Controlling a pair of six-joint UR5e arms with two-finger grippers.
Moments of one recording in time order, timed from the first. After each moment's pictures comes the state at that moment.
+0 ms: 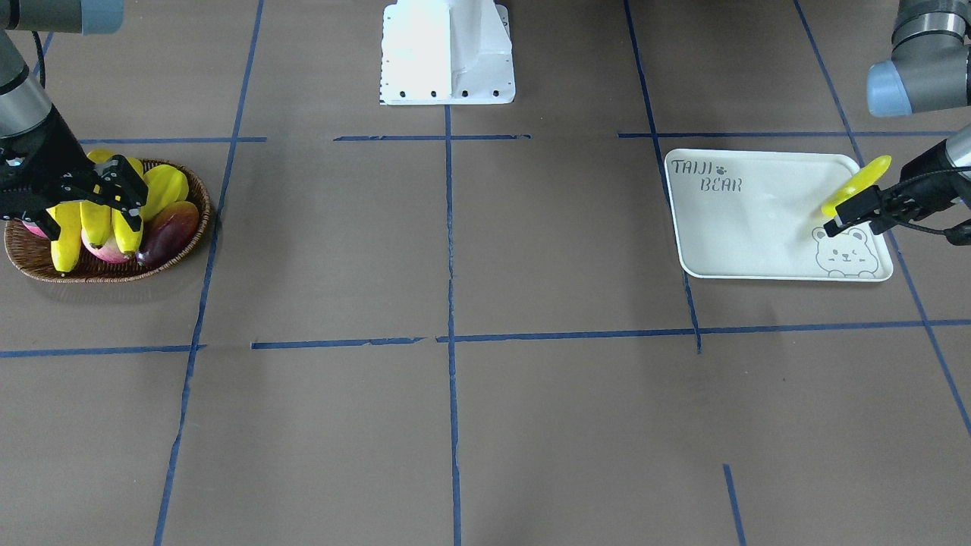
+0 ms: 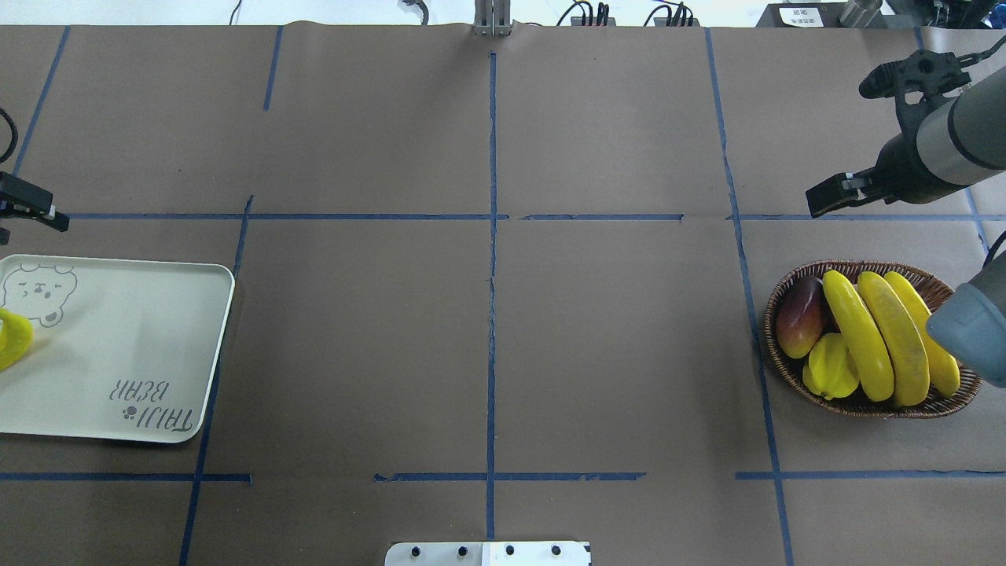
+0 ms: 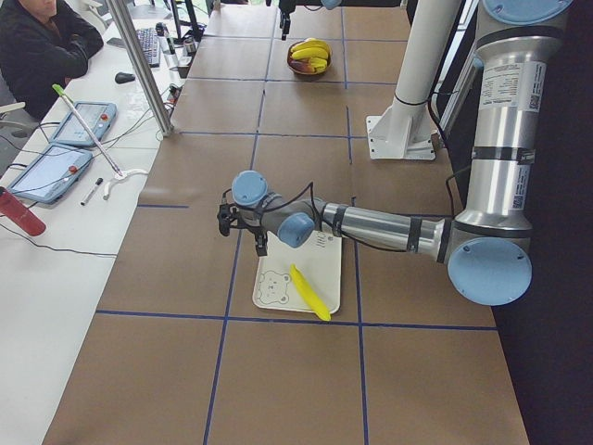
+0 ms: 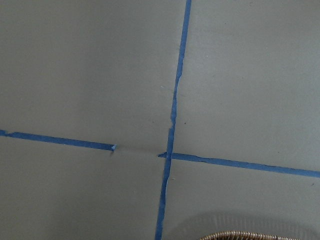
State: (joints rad) left arm -1.21 -1.64 -1.70 -1.89 -2.46 -0.76; right arm 0.98 -1.44 2.05 -1.57 2.01 0.63
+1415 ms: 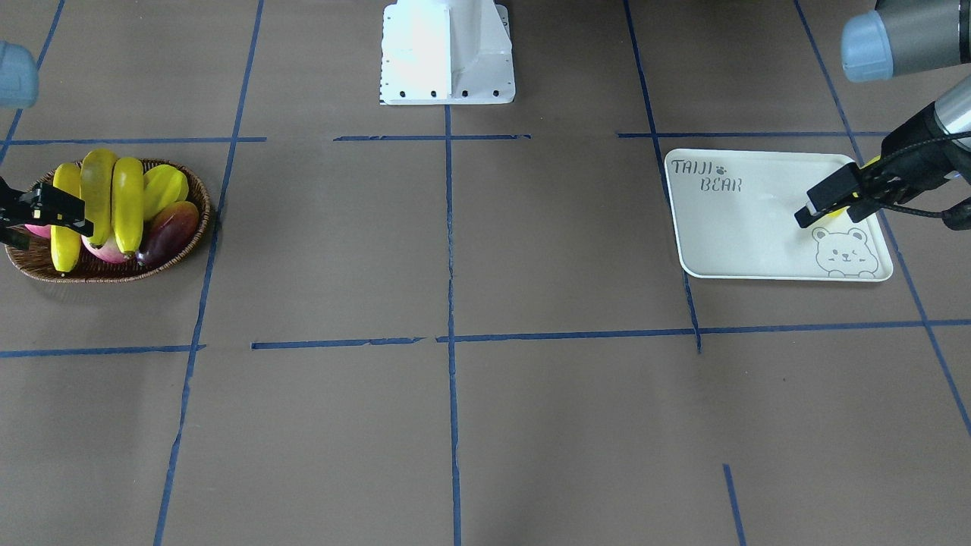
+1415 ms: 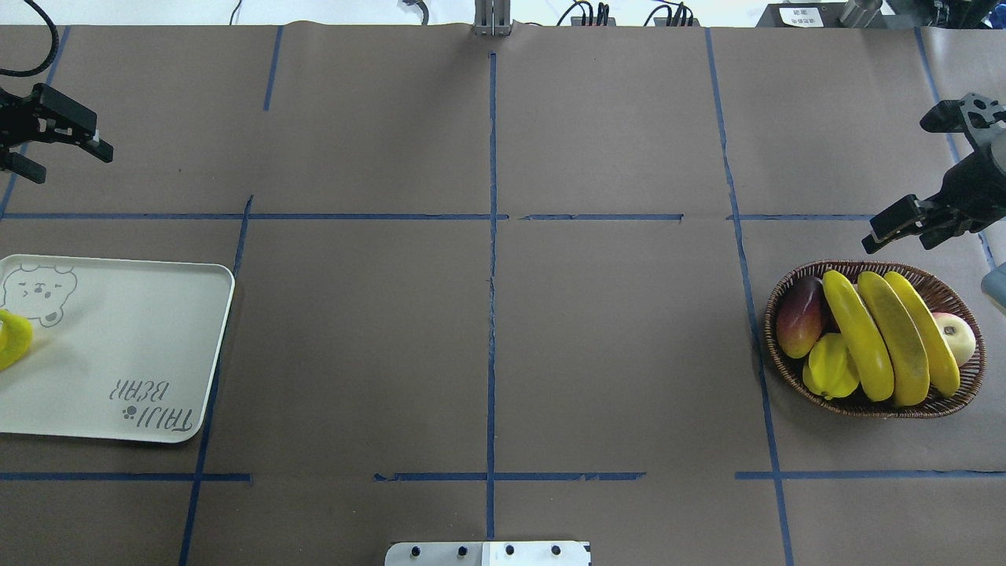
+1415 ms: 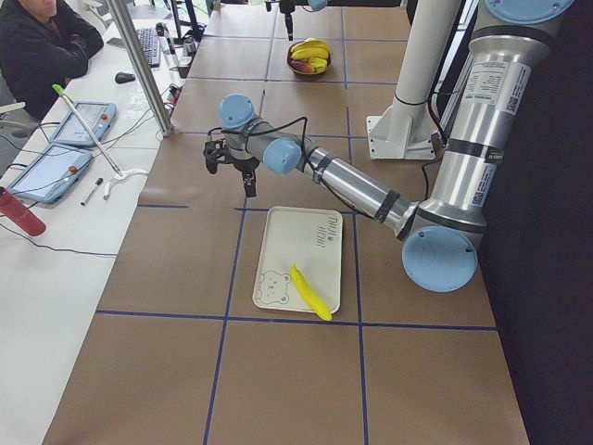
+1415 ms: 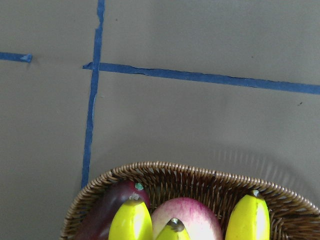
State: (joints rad) left arm -1.22 -1.78 -1.86 -1.65 -2.46 -0.84; right arm 1.13 -1.52 1.80 -1.47 2.42 0.45
